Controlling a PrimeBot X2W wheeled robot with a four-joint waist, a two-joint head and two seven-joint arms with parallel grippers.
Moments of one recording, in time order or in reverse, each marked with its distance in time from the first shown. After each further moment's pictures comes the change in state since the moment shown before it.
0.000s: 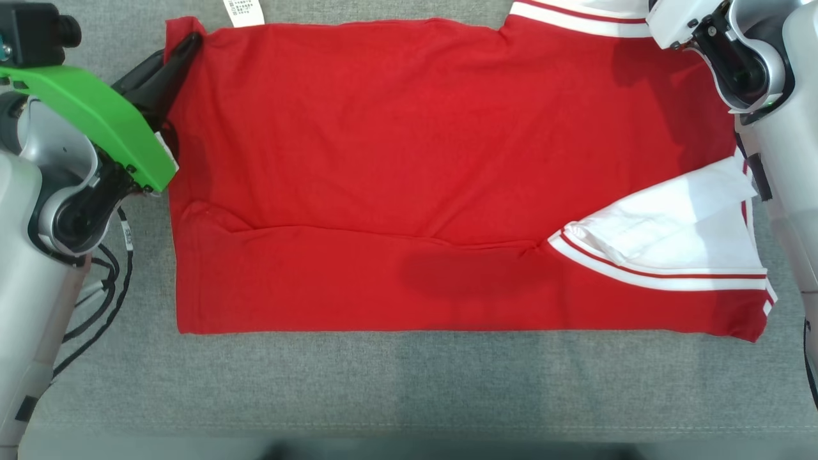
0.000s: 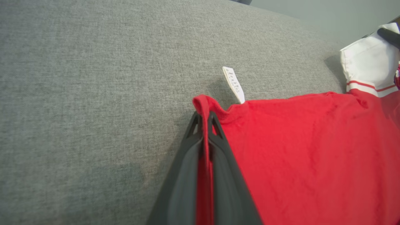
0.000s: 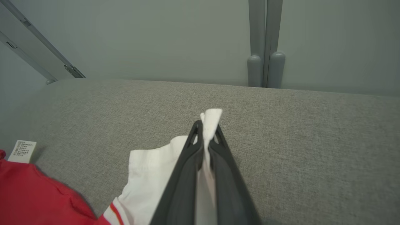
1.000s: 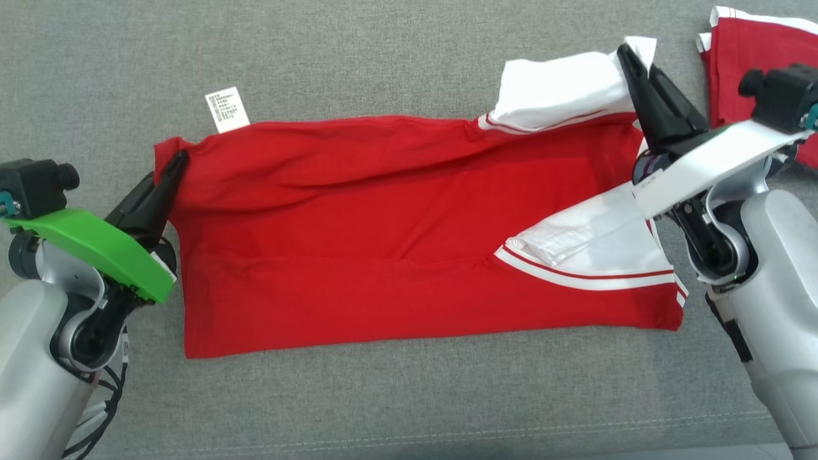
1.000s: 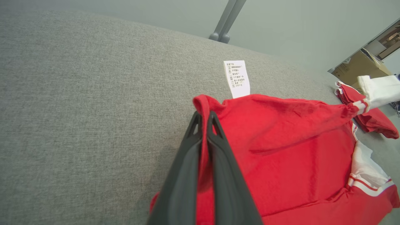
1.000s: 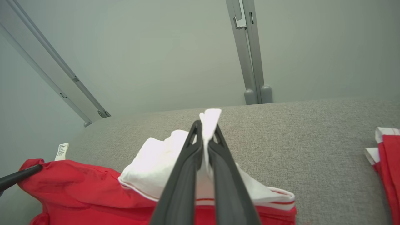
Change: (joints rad) left arm 0.276 0.084 -0.053 -0.026 -0.095 0.000 -0.280; right arm 0.467 -0.022 -0.040 -0.267 0.107 0.027 -0.240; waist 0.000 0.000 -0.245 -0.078
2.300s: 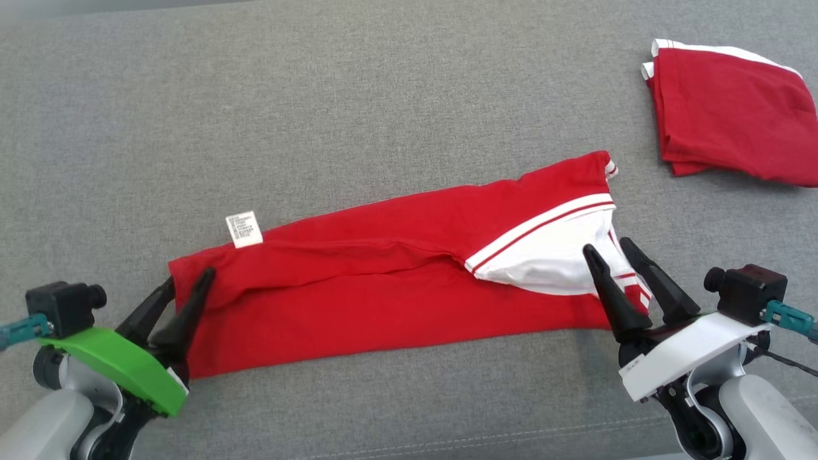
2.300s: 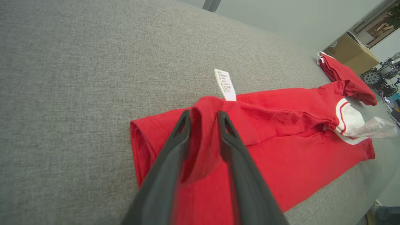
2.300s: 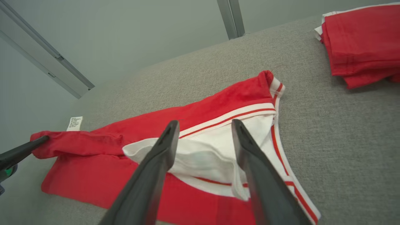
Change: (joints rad) left arm 0.220 0.081 -0.113 -0.050 -0.046 0.000 -0.164; right arm 0.500 -0.024 0.037 -0.258 0.000 -0.109 -0.039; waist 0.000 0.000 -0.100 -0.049
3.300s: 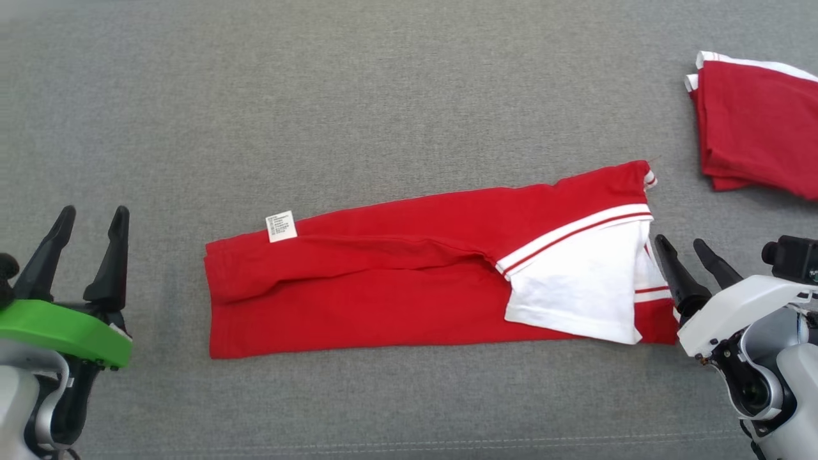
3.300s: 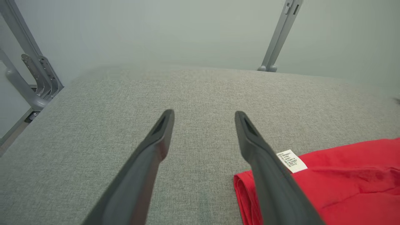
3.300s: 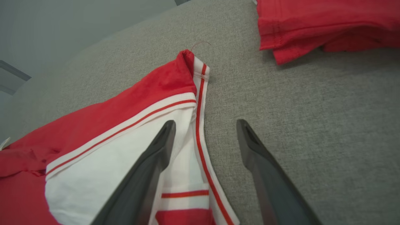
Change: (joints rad) left arm 0.068 -0.014 0.298 -0.057 0.279 0.158 -0.031; right arm -0.073 -0.052 -0.121 0.205 0.086 -0.063 0.137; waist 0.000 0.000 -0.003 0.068
